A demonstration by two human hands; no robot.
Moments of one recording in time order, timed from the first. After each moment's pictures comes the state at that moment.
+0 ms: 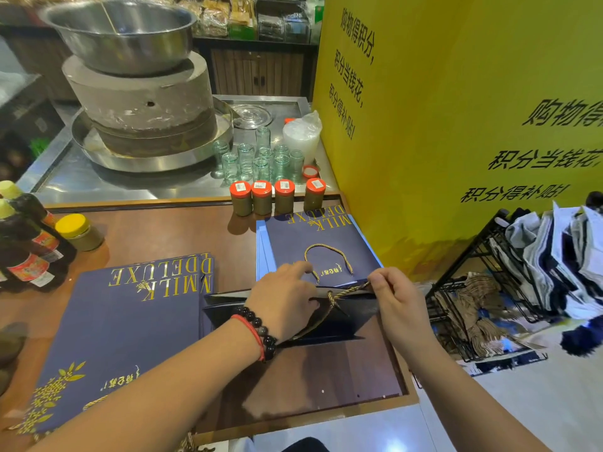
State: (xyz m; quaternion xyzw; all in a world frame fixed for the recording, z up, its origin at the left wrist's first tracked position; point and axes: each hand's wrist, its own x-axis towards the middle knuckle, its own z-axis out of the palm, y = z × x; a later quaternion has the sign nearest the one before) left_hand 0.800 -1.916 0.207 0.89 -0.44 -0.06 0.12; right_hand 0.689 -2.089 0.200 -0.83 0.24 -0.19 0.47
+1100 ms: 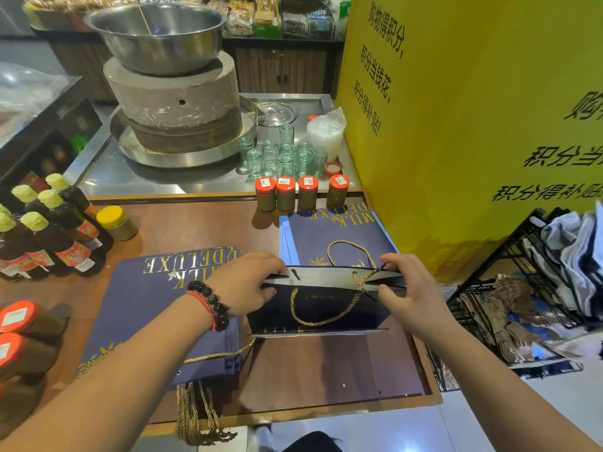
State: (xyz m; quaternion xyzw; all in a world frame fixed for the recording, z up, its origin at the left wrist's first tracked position) left_hand 0.851 -1.831 0.214 0.88 -0.42 -0.15 0.14; right_hand 0.699 -2.096 0.196 -0.92 0.12 -0.15 0.35
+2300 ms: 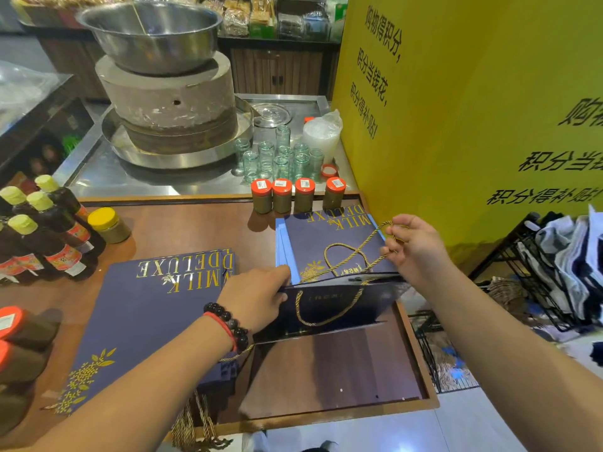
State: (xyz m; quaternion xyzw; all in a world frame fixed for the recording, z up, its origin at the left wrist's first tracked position) left_hand 0.834 -1.849 0.195 0.92 -0.36 -0.07 0.12; right_hand 0.777 -2.118 0.232 -0.52 0.31 -0.15 0.78
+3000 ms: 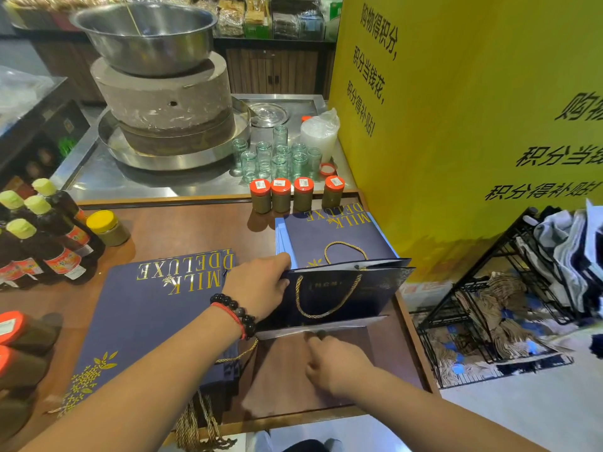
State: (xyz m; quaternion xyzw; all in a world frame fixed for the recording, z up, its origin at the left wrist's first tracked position) left_hand 0.846 -1.856 0.192 0.93 -0.34 -0.03 0.14; right_hand 0.704 -1.982 0.139 -0.94 0.07 0.28 0.15
